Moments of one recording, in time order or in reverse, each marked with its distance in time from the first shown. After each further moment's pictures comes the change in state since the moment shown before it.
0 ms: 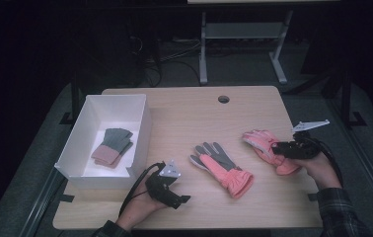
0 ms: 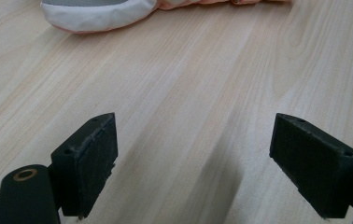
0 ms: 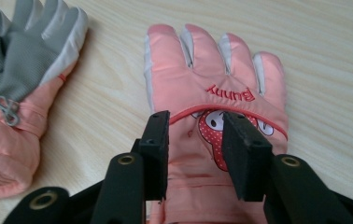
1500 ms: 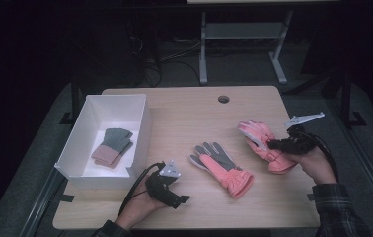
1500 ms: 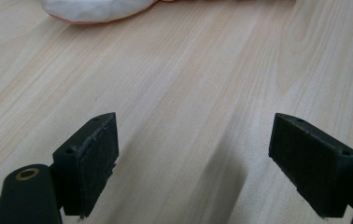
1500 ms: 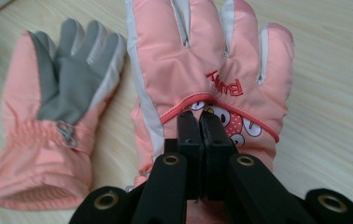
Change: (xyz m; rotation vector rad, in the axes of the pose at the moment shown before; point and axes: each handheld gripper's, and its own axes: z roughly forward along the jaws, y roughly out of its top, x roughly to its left) left arm 0.003 -0.002 0.002 0.014 -0.007 -0.011; right arm 0.029 0.029 -0.013 0.003 0.036 -0.015
